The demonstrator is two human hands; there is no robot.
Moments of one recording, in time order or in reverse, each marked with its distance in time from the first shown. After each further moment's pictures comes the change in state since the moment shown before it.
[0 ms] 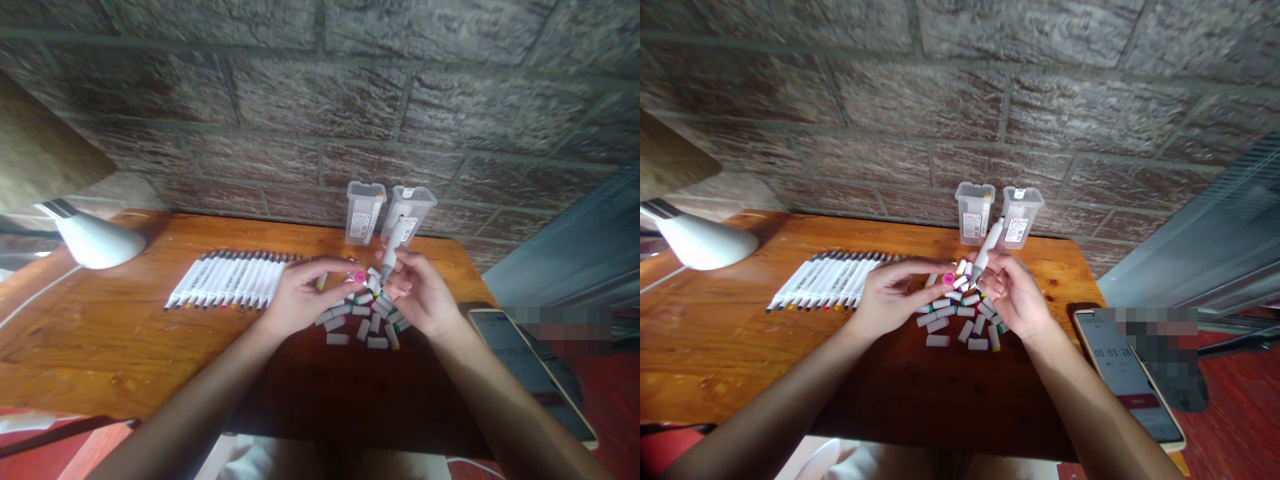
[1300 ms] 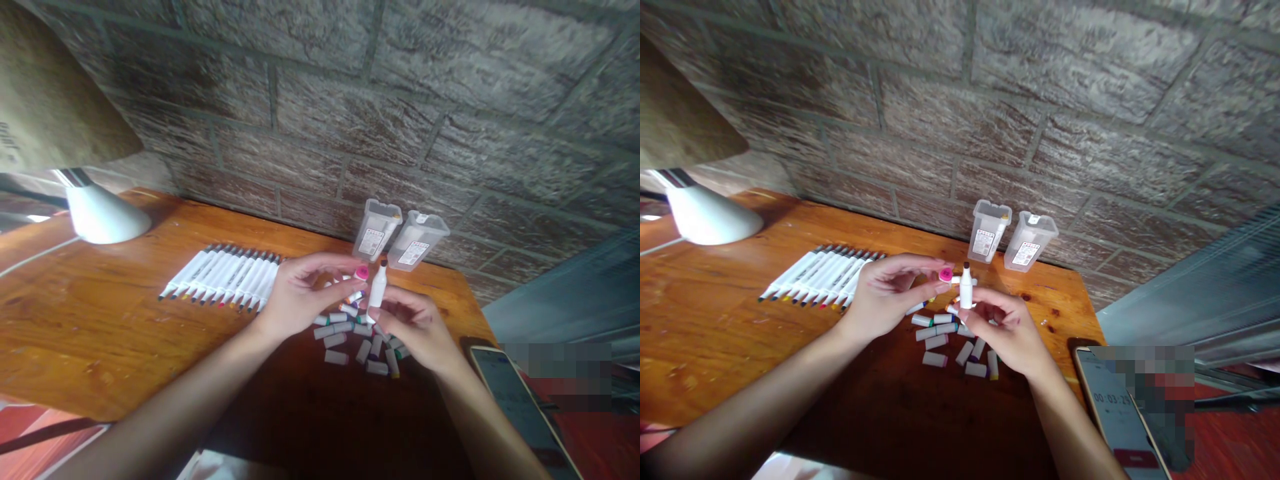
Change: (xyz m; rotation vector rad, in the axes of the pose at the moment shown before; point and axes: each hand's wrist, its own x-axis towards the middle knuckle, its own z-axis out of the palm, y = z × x) left_hand 0.006 0.009 -0.007 -0.265 0.185 -0.104; right_hand -0.011 0.011 -0.009 -0.686 -0.349 -0.187
